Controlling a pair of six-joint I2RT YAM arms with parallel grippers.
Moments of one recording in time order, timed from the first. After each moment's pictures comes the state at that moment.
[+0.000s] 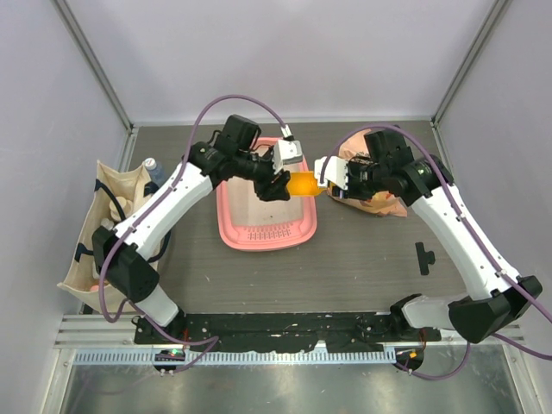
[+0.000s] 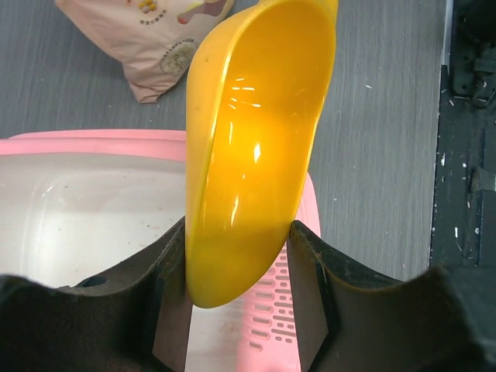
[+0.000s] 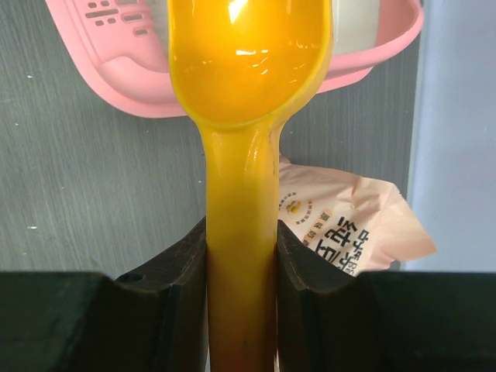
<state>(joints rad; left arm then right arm) -0.60 1.63 1.64 -0.80 0.67 0.55 0.45 1.30 1.49 -1.05 -0.34 -1.08</state>
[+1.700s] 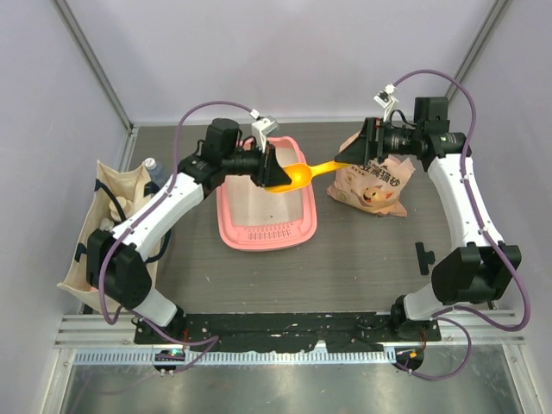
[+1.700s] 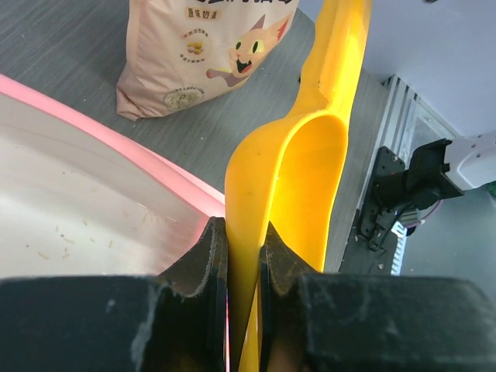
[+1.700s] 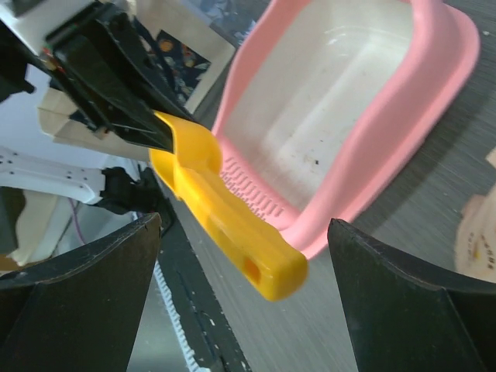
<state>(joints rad) -0.50 1.55 1.38 -0.30 0.73 -0.18 0.01 1.50 1.55 -0.74 -1.03 0.04</state>
